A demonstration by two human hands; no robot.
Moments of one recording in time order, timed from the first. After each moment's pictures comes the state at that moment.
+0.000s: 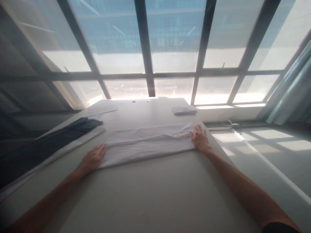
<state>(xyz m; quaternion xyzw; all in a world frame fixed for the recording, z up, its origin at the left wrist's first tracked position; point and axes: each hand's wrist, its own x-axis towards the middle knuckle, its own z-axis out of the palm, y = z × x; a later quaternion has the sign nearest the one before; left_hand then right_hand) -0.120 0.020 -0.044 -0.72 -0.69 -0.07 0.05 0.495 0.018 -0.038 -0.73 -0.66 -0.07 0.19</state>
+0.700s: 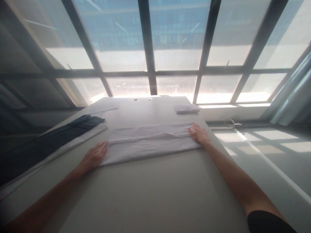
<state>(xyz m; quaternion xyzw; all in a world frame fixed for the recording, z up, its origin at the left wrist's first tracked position) -0.129 0.022 -0.053 -0.73 -0.68 -0.09 0.02 0.502 0.057 -0.037 -0.74 -0.67 0.03 0.10</state>
